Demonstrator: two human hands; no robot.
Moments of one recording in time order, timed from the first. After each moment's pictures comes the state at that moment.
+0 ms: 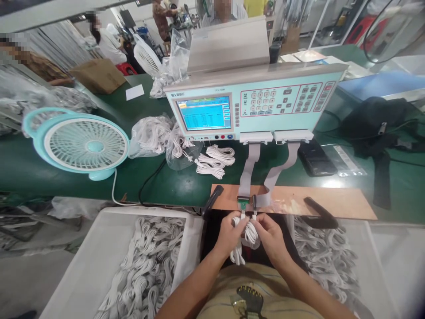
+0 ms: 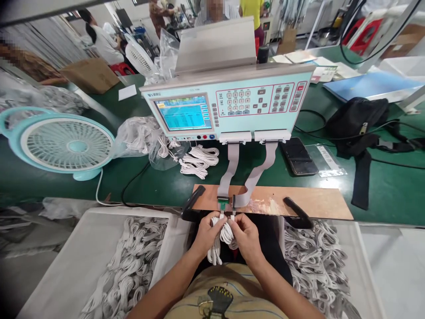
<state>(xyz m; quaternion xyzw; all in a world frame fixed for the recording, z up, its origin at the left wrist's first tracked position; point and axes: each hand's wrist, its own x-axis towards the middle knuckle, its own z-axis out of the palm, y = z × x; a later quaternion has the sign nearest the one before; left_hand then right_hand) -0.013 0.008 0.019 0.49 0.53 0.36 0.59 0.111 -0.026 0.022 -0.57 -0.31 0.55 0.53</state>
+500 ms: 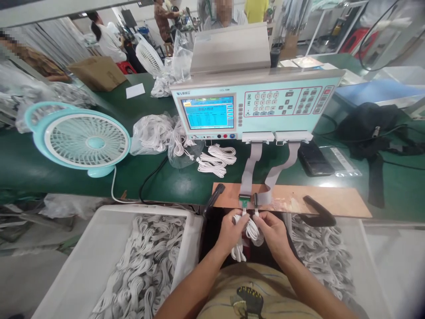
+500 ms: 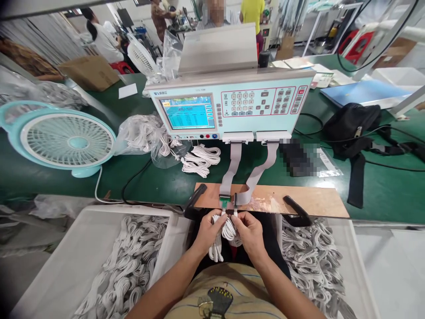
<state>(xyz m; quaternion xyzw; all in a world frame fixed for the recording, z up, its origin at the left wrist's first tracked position) -0.017 0.006 0.013 0.48 0.51 0.38 0.61 0.113 -0.024 0.018 -0.59 -0.32 0.52 0.53</state>
